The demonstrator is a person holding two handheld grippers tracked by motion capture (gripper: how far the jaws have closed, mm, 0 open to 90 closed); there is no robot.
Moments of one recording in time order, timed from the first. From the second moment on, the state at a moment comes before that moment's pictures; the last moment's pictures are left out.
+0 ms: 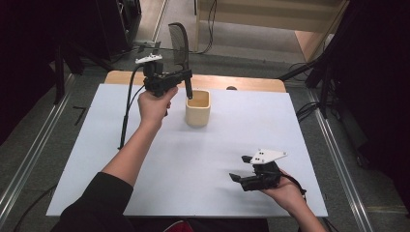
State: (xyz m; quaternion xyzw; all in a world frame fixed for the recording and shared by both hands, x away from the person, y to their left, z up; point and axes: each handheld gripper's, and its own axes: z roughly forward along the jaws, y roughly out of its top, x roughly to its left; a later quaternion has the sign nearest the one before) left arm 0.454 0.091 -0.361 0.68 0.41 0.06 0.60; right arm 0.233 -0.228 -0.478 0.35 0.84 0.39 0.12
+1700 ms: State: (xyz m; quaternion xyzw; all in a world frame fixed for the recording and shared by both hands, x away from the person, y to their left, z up) left arm 0.472 0.059 -0.411 0.71 0.40 0.07 0.58; right arm 0.235 -0.228 -0.479 0.35 0.84 0.39 0.12
